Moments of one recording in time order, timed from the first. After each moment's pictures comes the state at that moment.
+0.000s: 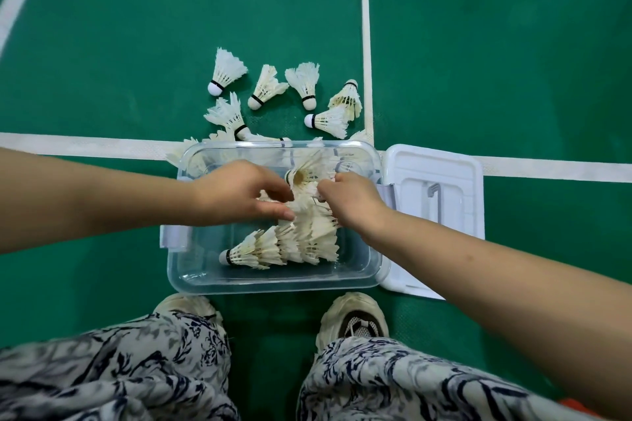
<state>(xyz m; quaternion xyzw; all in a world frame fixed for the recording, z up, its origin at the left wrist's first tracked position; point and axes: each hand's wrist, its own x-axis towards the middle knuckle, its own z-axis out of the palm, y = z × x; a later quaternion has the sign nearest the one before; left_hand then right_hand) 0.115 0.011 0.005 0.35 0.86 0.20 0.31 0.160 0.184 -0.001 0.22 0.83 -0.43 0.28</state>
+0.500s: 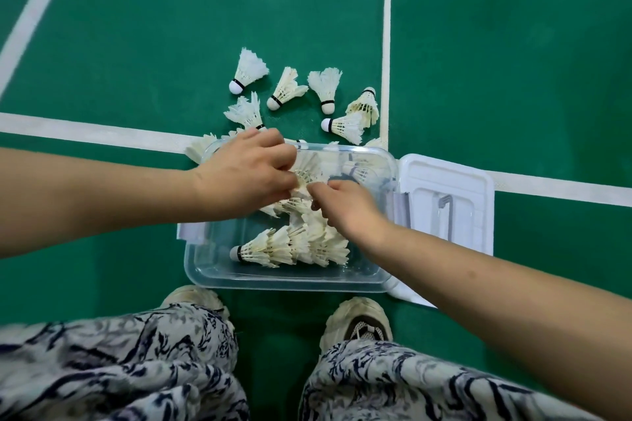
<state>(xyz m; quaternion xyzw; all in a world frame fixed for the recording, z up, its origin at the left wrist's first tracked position) 0.112 -0.008 0.013 0.50 0.87 0.01 -0.05 0.163 0.158 0.007 0.17 0.83 -0.46 0.28</state>
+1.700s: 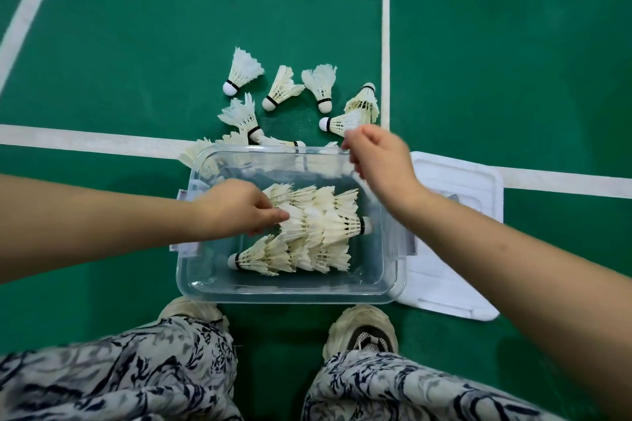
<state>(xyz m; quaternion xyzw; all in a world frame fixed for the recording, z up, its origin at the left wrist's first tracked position) 0.122 -0.003 -0.012 0.14 0.89 0.17 0.40 0.123 0.200 0.002 0.16 0.80 -0.57 0.11</state>
